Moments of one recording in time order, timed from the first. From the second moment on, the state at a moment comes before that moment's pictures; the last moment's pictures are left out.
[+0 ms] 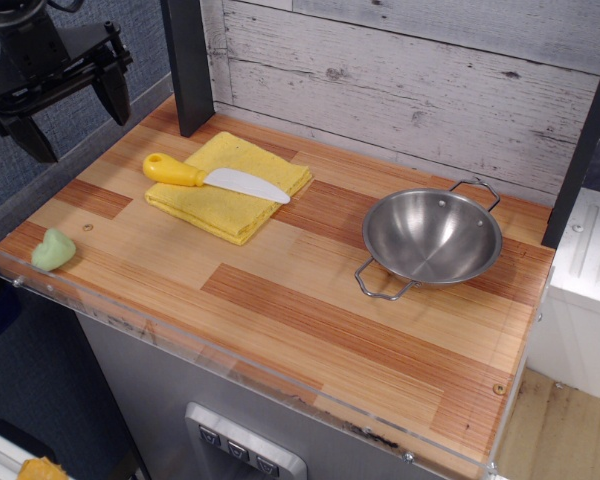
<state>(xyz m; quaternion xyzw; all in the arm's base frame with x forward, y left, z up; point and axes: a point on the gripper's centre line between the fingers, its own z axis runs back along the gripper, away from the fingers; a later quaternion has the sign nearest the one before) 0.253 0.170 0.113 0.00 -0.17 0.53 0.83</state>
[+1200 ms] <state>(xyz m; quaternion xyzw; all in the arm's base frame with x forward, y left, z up) 0.312 0.194 0.064 -0.05 -0.17 0.58 0.80</state>
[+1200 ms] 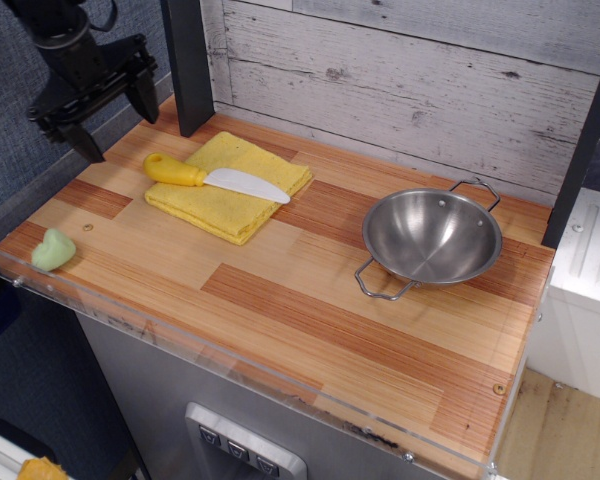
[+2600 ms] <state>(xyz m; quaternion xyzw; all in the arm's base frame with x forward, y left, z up) 0.326 0.191 0.020 -0.02 -0.15 0.58 0.80</state>
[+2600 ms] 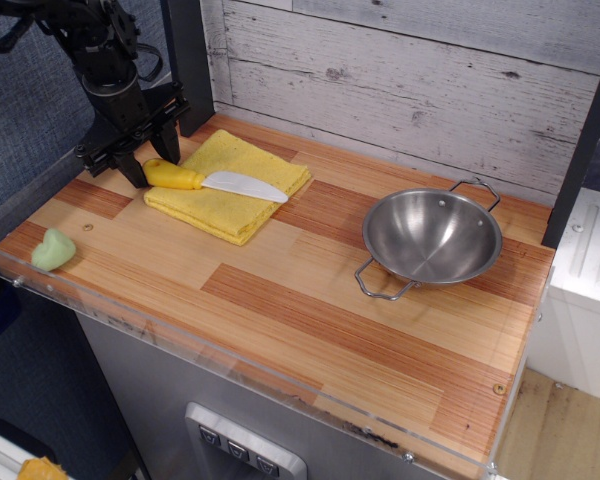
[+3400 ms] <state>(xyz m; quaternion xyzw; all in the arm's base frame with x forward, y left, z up) 0.318 0.192 0.082 -0.06 -0.18 0.57 0.80</state>
